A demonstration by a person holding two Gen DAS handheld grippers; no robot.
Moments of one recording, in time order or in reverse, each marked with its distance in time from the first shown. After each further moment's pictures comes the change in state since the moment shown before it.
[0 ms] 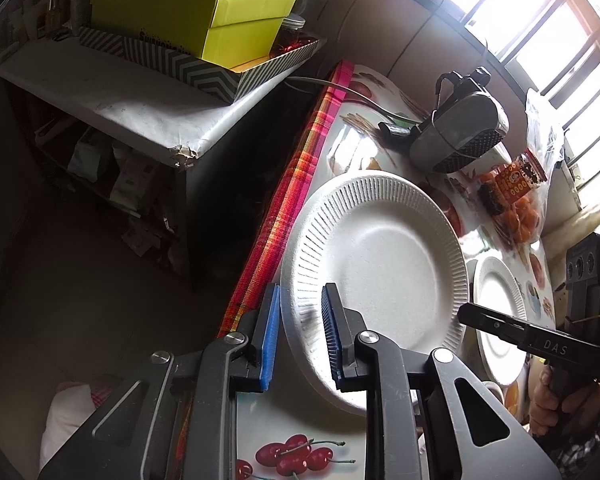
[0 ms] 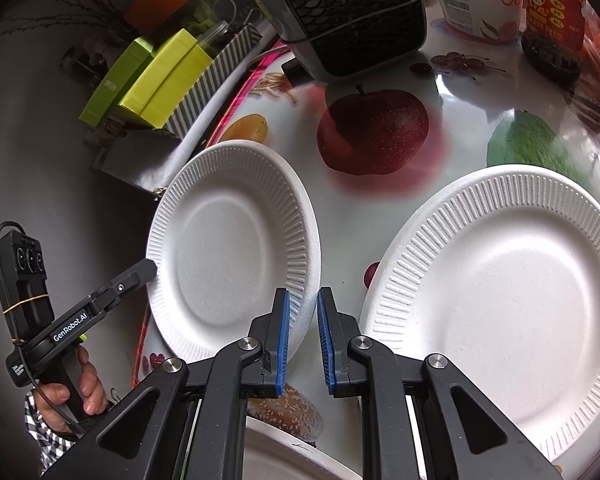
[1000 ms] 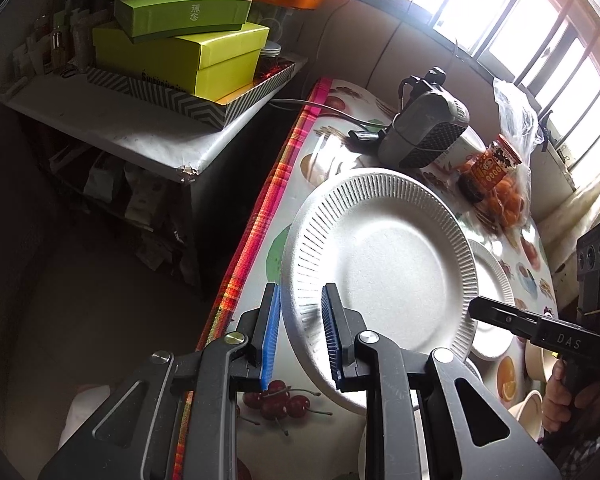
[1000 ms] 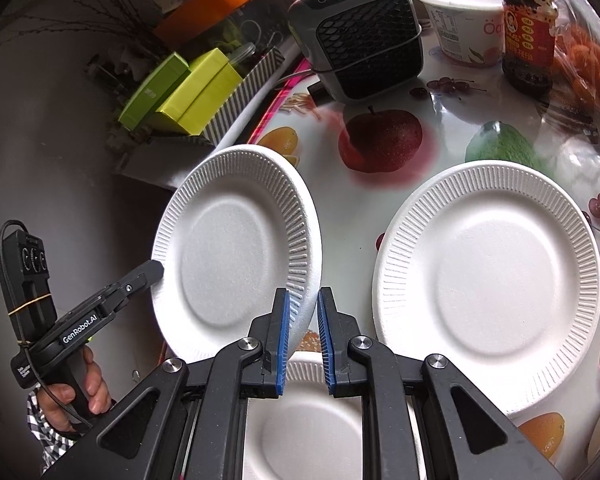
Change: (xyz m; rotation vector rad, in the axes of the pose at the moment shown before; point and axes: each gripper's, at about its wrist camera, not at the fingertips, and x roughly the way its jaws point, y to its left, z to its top) left arm -0.051 -0.031 -0.024 0.077 -0.055 0.041; right arm -0.049 0.013 -0.033 -0.021 -0.074 0.025
